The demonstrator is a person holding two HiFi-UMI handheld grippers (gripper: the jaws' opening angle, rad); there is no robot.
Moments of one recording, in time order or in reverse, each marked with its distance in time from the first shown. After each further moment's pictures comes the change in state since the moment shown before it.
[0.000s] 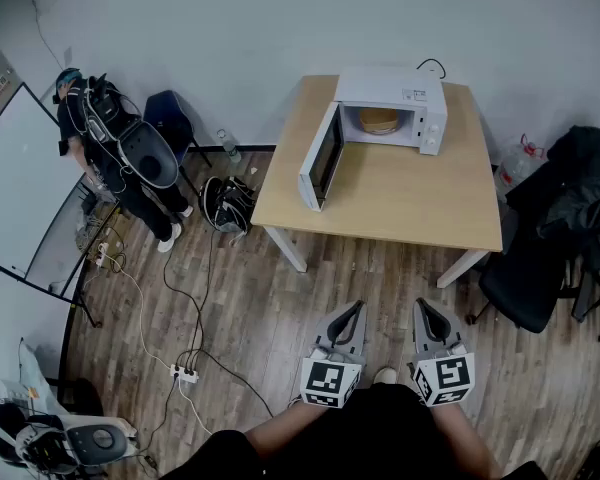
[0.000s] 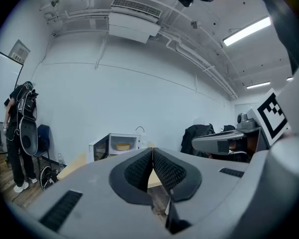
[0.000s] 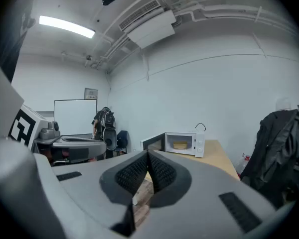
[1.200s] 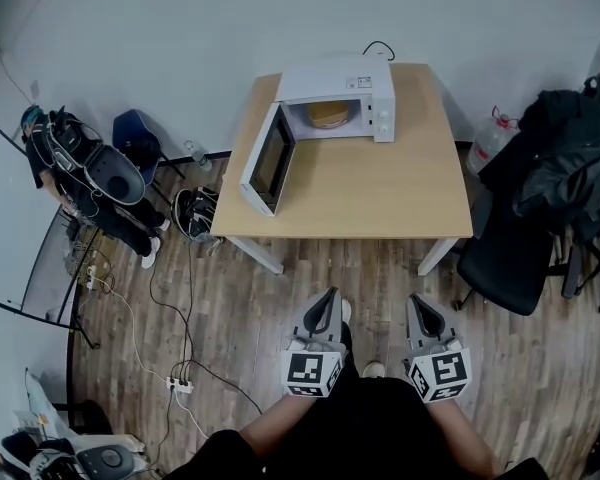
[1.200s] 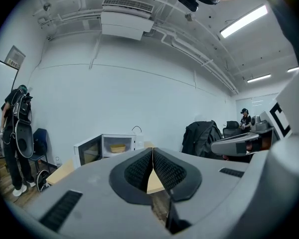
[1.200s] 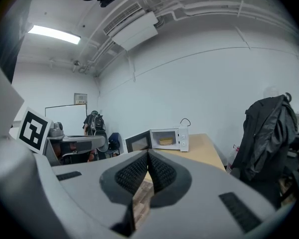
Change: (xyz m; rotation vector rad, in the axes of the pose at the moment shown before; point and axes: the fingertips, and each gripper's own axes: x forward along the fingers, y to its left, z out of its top) left arm 0.081 -0.049 -0.004 0.040 -0.006 0.027; right arm -0.029 -0.113 -0.030 0.091 -0.003 -0.051
